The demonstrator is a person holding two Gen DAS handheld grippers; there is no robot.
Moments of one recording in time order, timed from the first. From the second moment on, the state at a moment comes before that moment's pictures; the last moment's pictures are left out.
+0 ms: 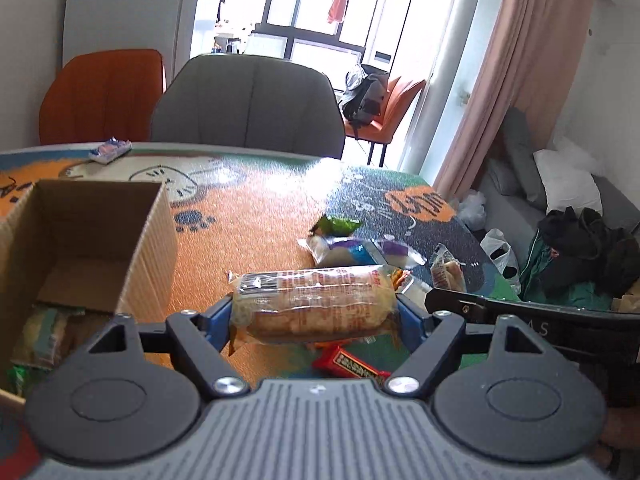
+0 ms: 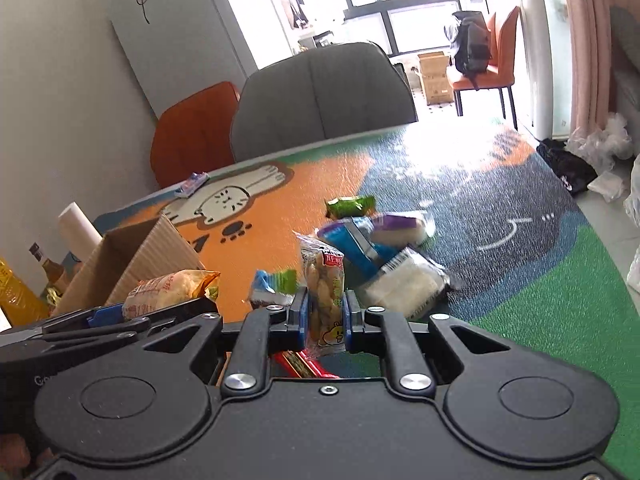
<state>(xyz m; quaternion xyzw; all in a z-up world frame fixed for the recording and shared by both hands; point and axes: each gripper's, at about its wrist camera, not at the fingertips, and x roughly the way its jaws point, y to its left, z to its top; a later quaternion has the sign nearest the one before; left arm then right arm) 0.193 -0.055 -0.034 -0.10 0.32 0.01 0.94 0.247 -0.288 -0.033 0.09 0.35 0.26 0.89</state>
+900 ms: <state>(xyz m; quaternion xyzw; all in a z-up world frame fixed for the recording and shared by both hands) 0.165 0.041 0.000 -0.11 0.29 0.06 0.95 0.232 -0.183 0.005 0.06 0.32 0.34 0.88</state>
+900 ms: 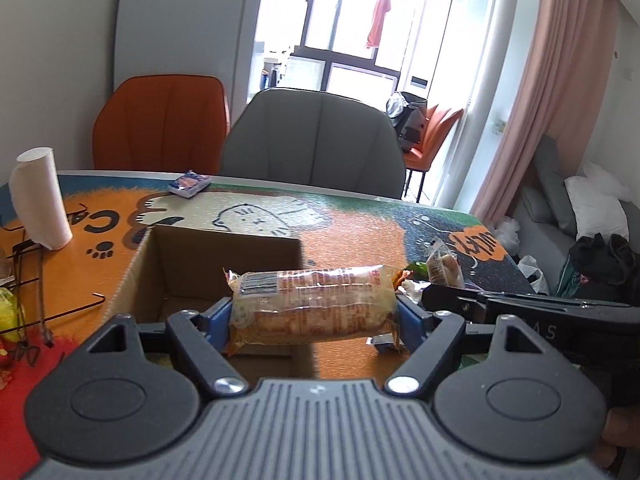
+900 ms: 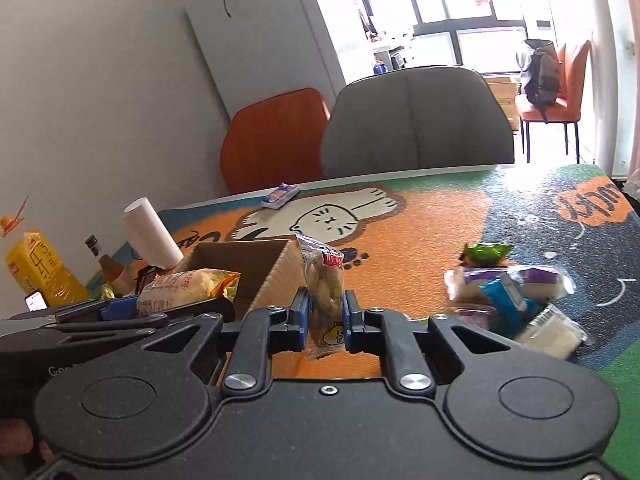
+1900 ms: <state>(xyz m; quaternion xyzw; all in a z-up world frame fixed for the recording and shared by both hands) 0.137 0.129 -0.021 -0.19 0.30 0.11 0.93 0.220 -0.100 -0.002 0.04 0.34 0.38 0.86</state>
